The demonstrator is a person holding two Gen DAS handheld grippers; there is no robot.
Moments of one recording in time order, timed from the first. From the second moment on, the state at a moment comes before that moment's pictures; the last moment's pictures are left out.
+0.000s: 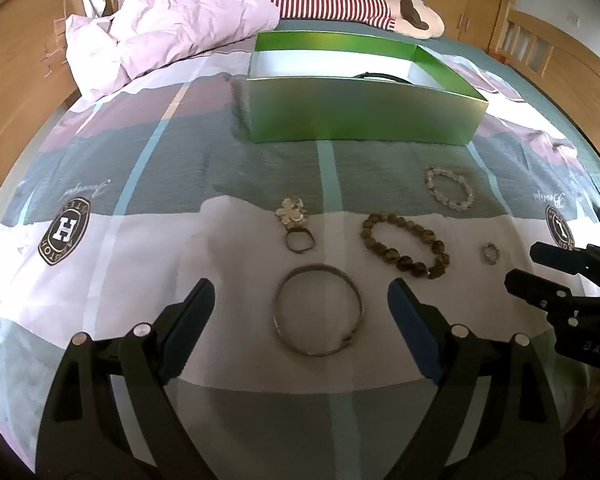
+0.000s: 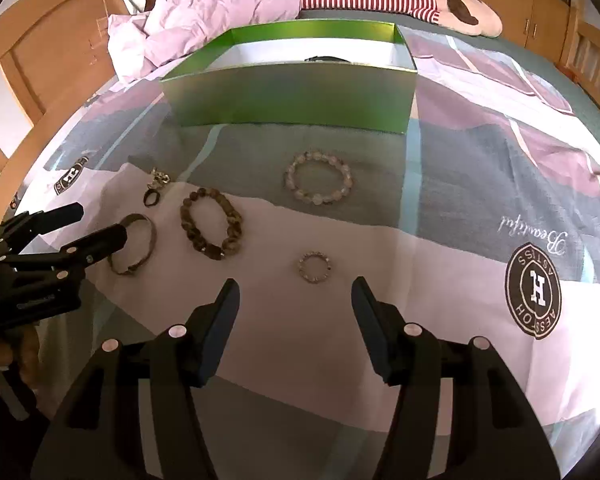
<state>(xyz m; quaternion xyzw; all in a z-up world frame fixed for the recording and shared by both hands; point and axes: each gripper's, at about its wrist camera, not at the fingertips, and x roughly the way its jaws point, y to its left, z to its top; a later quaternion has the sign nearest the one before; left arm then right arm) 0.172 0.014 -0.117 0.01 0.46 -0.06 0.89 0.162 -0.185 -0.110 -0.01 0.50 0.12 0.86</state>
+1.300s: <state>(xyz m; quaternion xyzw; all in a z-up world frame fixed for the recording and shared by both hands) 0.189 0.002 -0.151 0.04 0.48 -0.06 0.87 0.177 -0.176 -0.139 -0.02 0.49 0.09 0.87</state>
